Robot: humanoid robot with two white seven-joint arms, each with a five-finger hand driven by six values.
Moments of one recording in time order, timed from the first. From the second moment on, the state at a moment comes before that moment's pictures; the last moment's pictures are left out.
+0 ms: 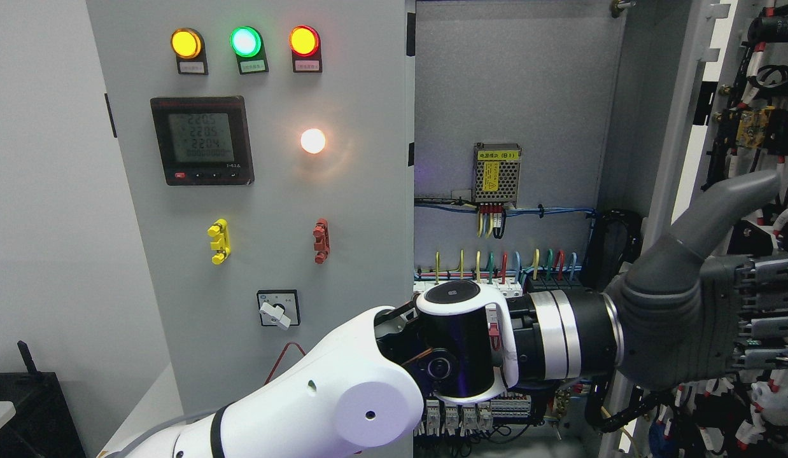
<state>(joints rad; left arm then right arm) -1.44 -0.02 -1.02 -1.46 1.55 0.32 -0.20 0.11 0.12 0.13 -0.13 0.07 0.02 -0.02</state>
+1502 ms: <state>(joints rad) -1.44 -0.07 -1.14 -1.38 1.52 0.23 -0.21 0.11 0.12 0.13 -0.13 0.07 0.02 -0.02</state>
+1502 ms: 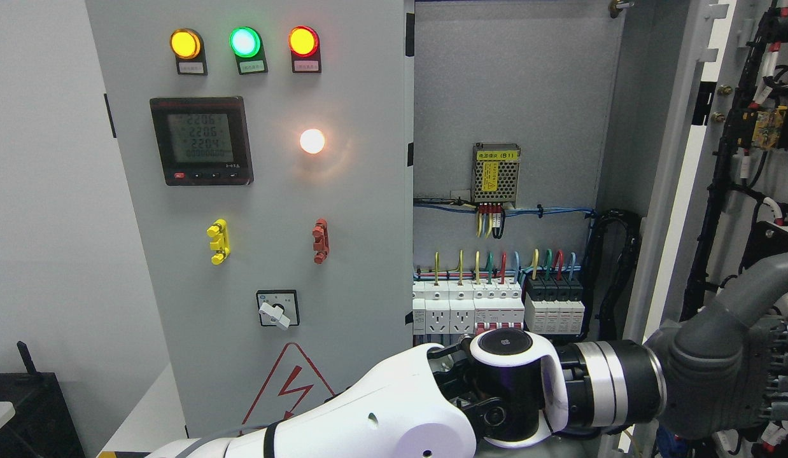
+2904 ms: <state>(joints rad) -1.26 0.20 -1.05 -1.45 1.51 0.27 -0.25 0.11 0.12 0.13 -0.13 0.07 0.02 -0.02</state>
